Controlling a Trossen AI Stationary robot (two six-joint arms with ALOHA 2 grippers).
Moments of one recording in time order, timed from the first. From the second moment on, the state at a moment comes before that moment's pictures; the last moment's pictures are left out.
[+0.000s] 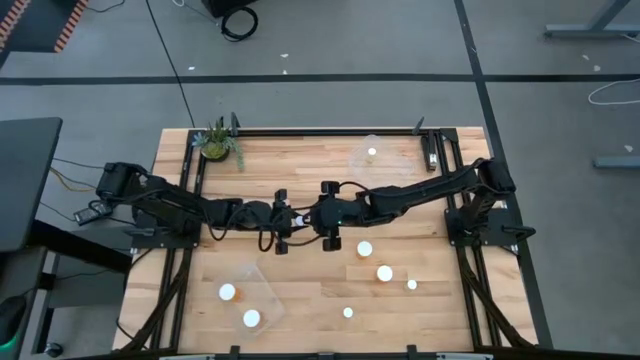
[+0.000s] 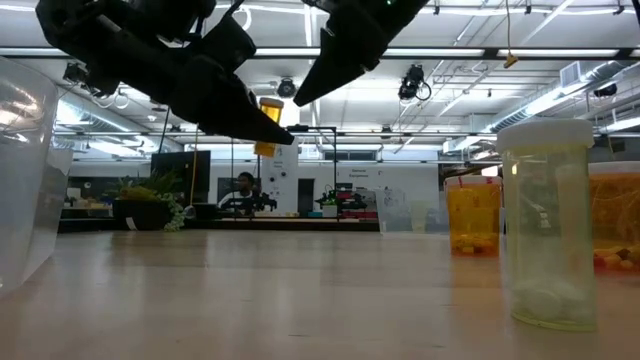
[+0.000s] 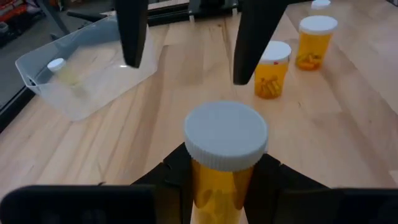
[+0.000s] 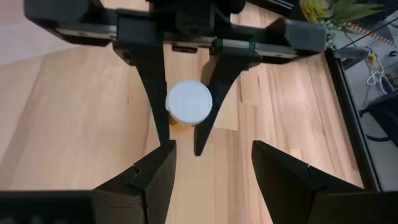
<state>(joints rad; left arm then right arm) -0.11 1.47 0.54 0.53 -0.23 0.09 0.14 1.77 1.37 -0.36 0.34 -0.14</state>
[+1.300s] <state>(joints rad) -0.11 1.47 0.54 0.70 -0.16 0.22 0.15 1.77 1.37 -0.24 0.28 -0.26</state>
